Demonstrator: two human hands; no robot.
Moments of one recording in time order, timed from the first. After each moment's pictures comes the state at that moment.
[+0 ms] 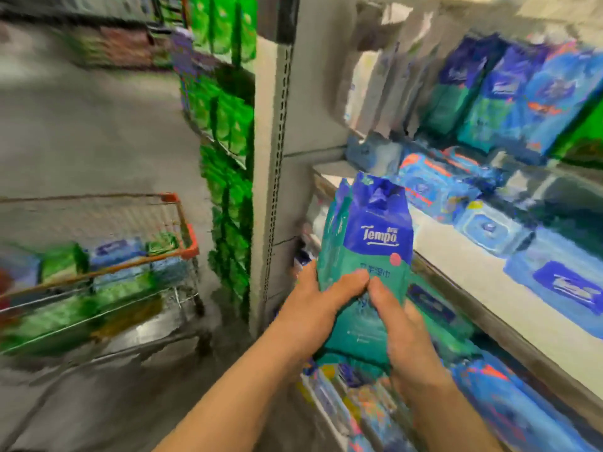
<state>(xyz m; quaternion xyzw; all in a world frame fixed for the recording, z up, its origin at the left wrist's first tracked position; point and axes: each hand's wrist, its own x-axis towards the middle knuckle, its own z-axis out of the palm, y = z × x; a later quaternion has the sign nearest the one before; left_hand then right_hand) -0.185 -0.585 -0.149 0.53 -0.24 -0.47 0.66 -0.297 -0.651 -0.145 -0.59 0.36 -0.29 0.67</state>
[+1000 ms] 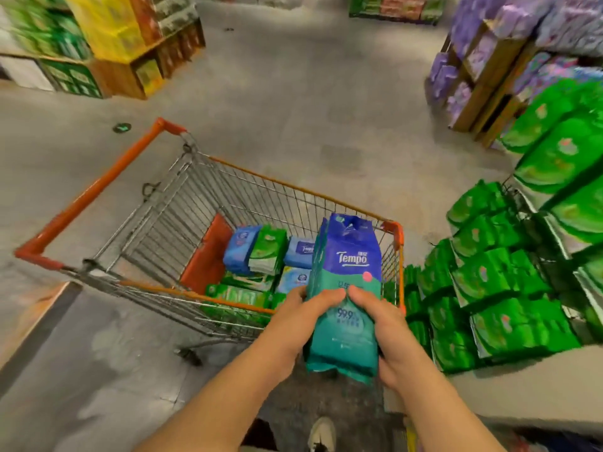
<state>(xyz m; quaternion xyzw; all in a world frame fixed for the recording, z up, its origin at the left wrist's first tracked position) 0.281 -0.494 -0.273 0.59 0.16 -0.29 0.74 0.255 -0.639 -0.266 -0.52 0.26 0.14 0.80</state>
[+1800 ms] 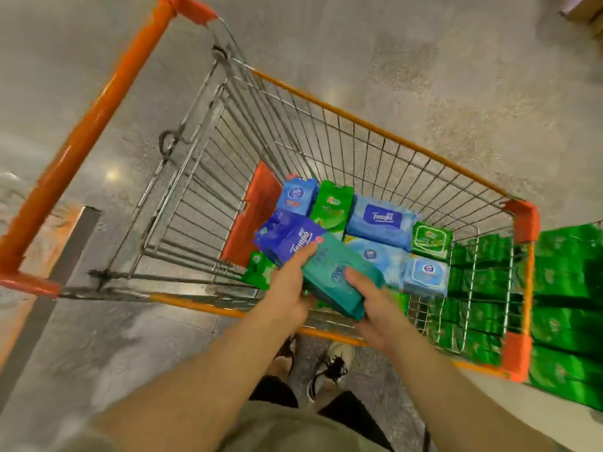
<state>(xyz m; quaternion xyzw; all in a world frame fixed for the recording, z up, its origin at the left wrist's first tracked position) 0.458 -0.362 -0.439 0.39 0.46 -0.26 0.76 0.423 -0.496 -0.437 -0.44 0.37 0.24 0.78</state>
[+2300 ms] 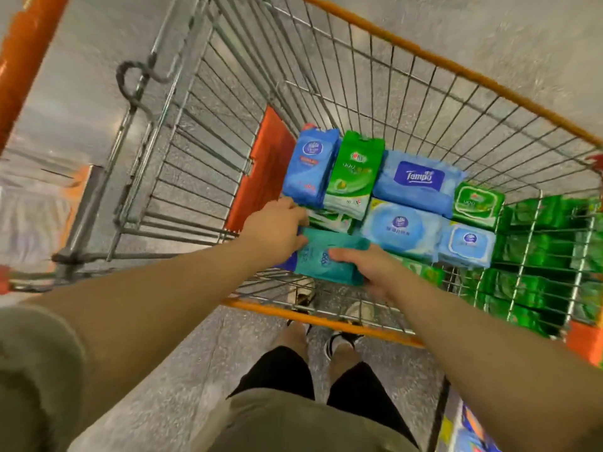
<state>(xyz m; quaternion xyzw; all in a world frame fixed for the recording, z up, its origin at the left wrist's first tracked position) 0.519 -0.286 -0.508 0.94 -0.12 -0.32 0.11 0.463 -0.486 -0.543 -0.54 0.33 0.42 0.65</state>
